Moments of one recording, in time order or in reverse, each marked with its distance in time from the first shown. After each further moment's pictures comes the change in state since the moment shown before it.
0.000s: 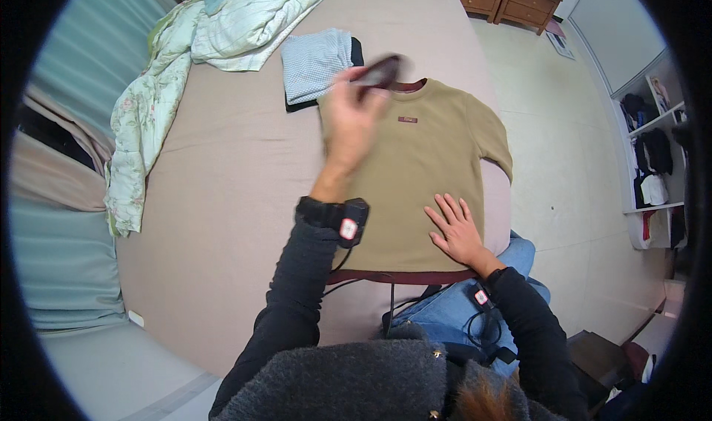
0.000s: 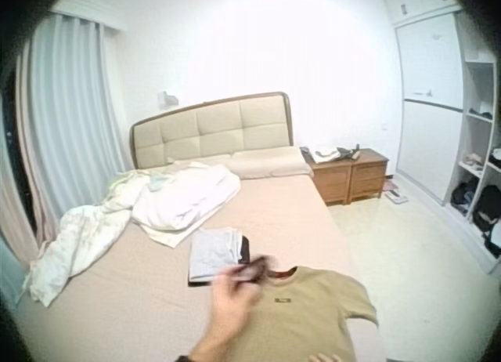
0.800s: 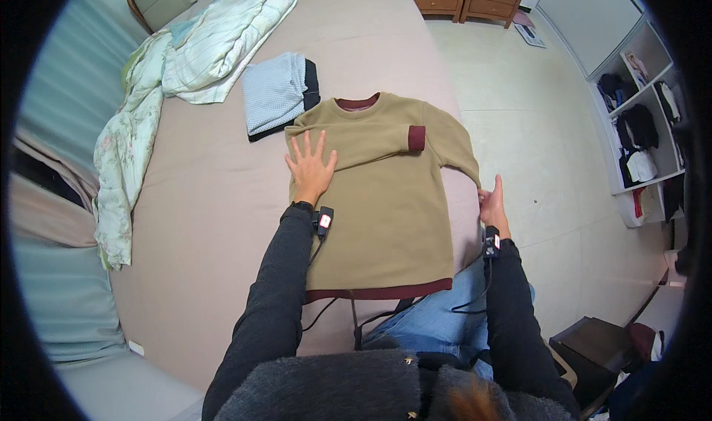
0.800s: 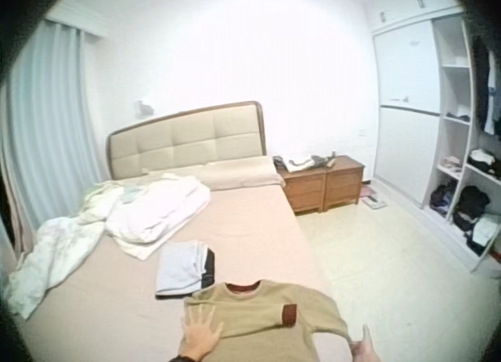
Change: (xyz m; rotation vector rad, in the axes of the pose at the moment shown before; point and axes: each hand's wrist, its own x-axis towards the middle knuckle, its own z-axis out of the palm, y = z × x) left_hand -0.035 -0.162 -0.035 1.492 -0.239 -0.040; right_hand -0.016 0.206 0.031 1.961 0.517 1.422
